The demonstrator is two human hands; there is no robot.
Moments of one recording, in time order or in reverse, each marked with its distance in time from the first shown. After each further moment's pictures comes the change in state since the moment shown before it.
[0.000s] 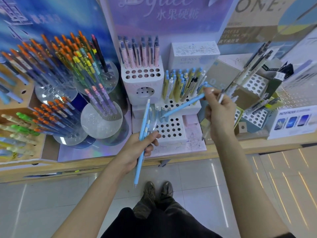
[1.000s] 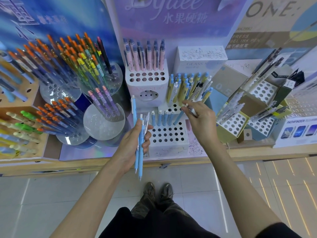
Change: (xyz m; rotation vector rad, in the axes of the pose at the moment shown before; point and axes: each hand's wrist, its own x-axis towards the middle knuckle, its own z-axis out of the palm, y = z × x) left_hand 0.007 0.013 -0.005 -0.220 0.076 0.072; right_hand 0.023 0.054 0.015 -0.722 -0.223 -0.565
